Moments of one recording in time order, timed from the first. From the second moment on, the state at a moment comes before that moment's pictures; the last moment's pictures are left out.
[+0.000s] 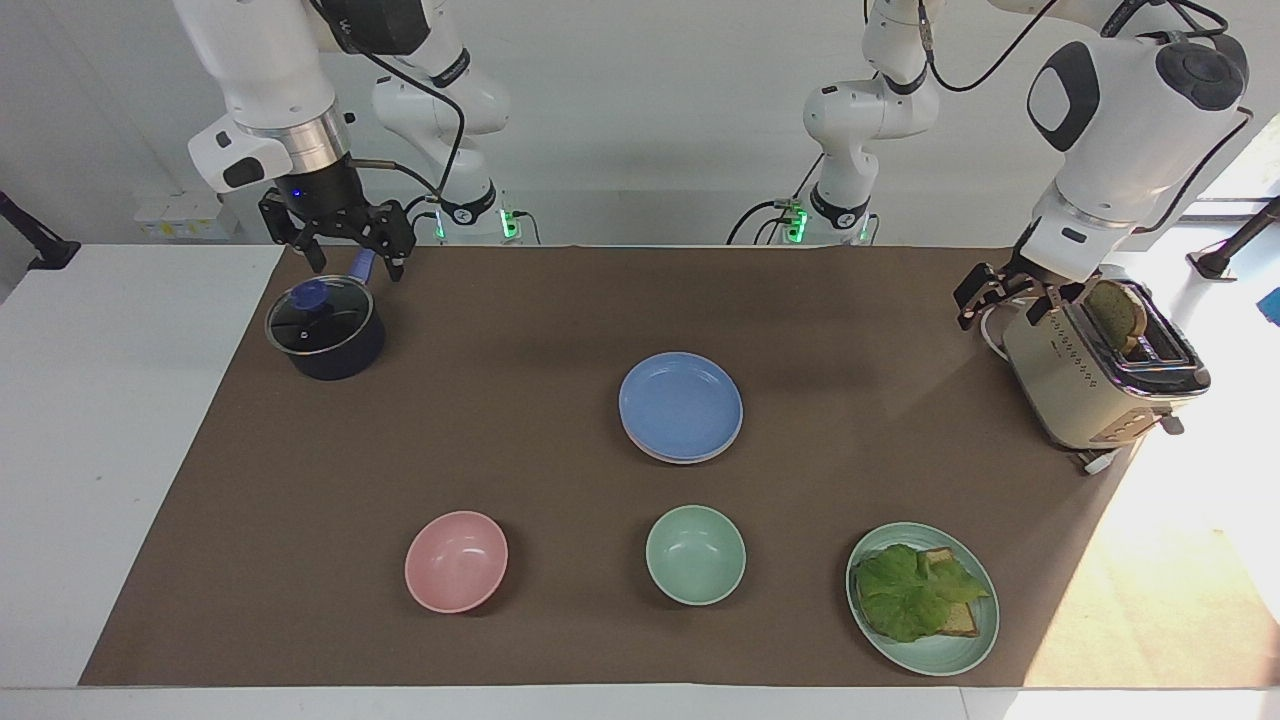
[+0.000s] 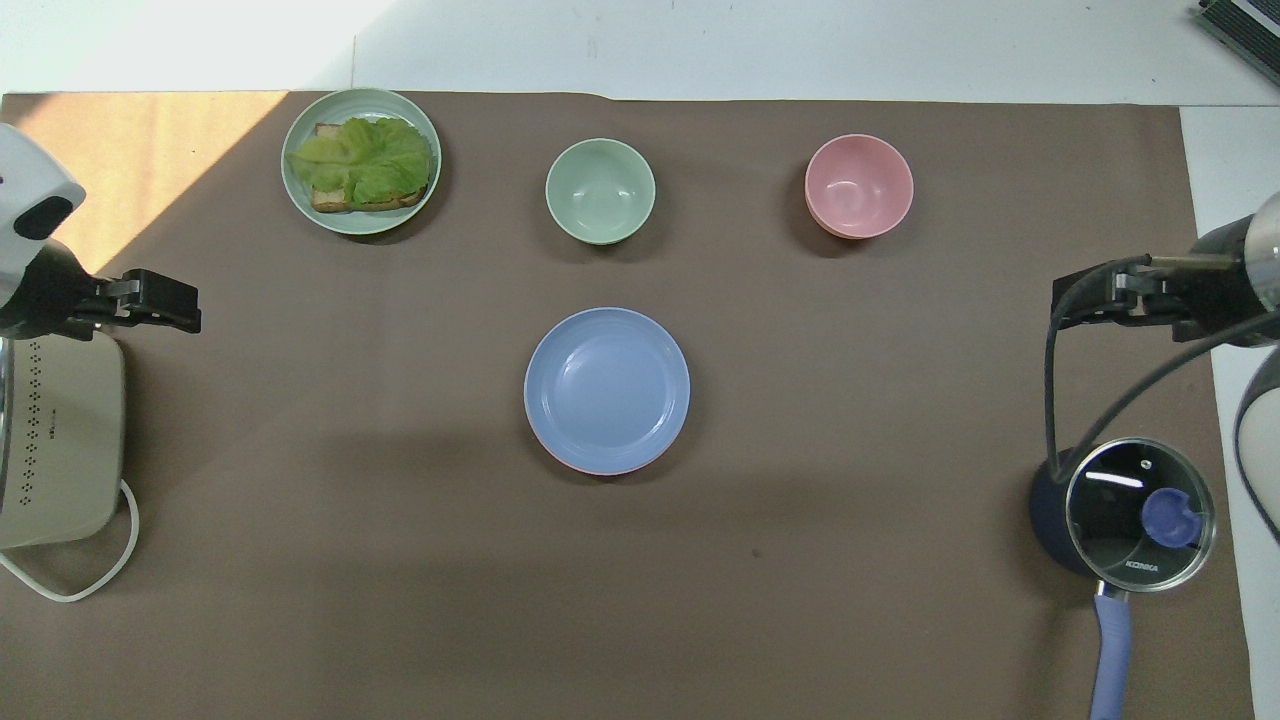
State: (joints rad) left arm 0.06 0.03 -0.11 -1.68 0.00 1.70 -0.06; right arm -0.01 0.00 0.08 -1.53 -0.04 1.55 0.19
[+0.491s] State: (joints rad) left arm 0.06 0.03 -0.11 -1.68 0.00 1.70 -0.06; right arm -0.02 -0.01 0.08 -1.54 -0.04 1.53 0.19
